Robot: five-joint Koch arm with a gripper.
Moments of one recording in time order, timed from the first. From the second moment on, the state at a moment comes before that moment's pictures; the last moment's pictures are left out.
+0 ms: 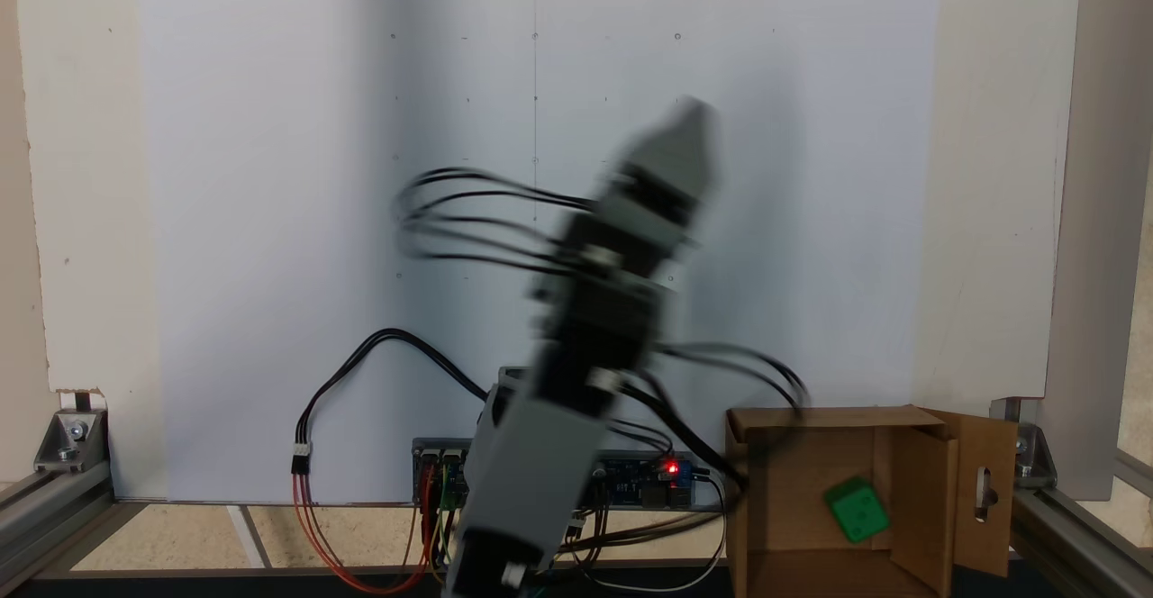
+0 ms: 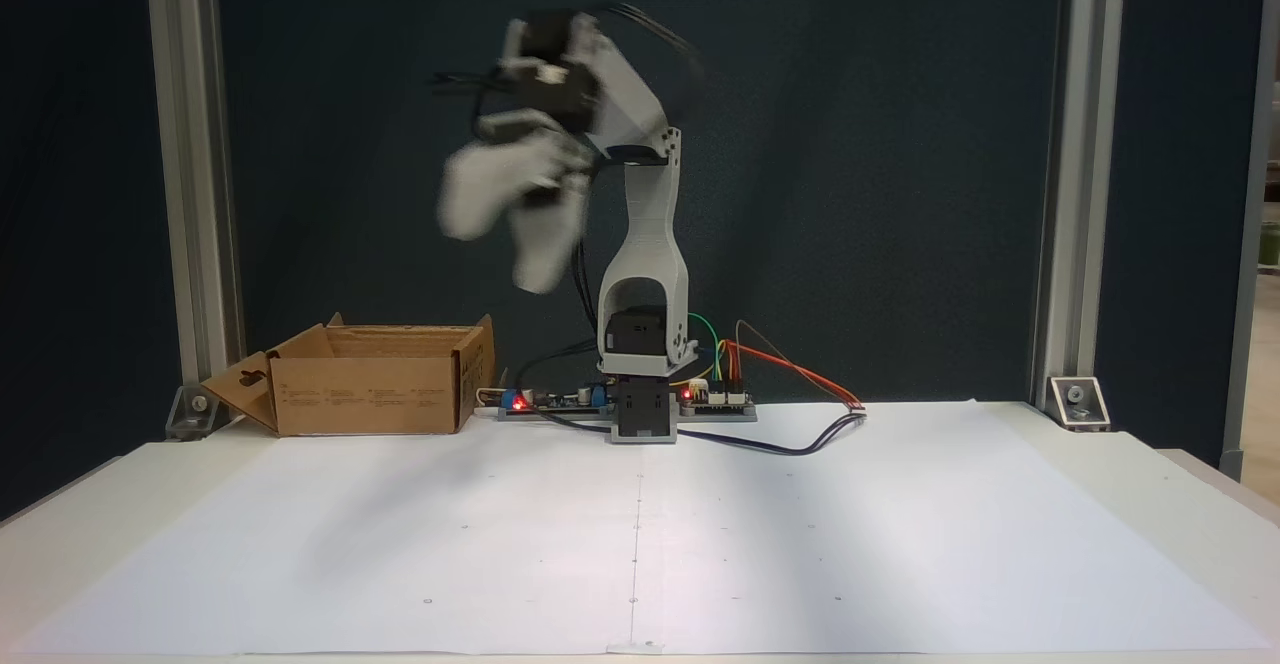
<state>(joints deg) 13.9 100.2 78.0 54.1 8.0</state>
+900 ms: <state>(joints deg) 3.1 129.6 137.0 -18.0 7.9</state>
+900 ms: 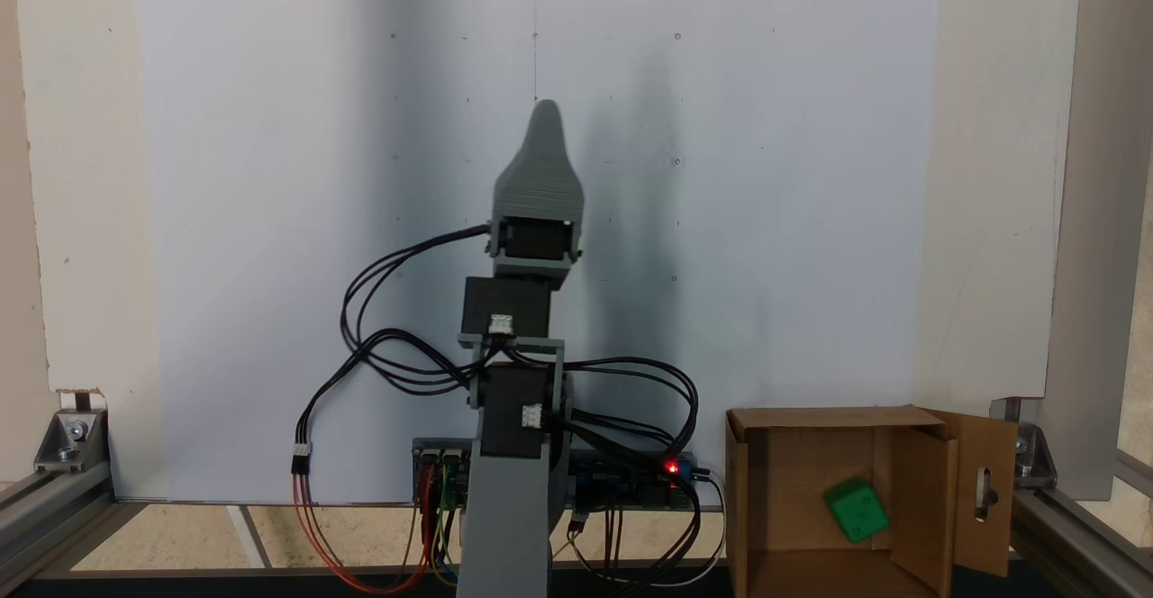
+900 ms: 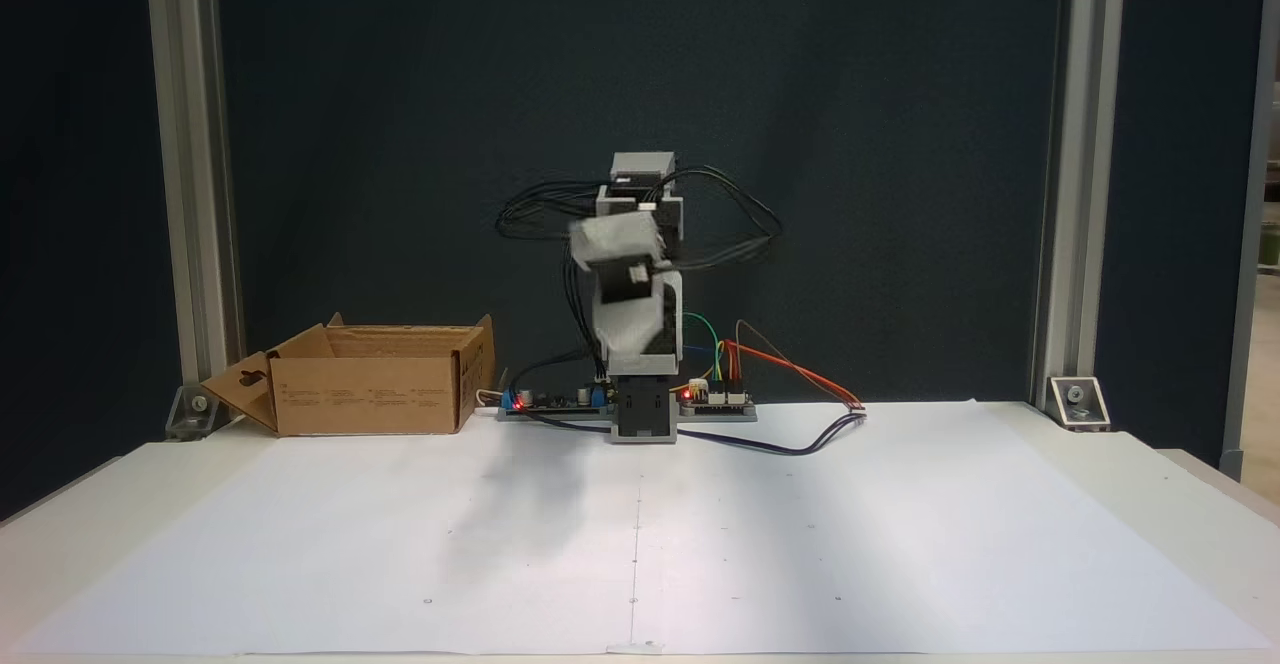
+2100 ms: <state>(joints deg) 4.0 129.6 176.4 -87.2 8.0</state>
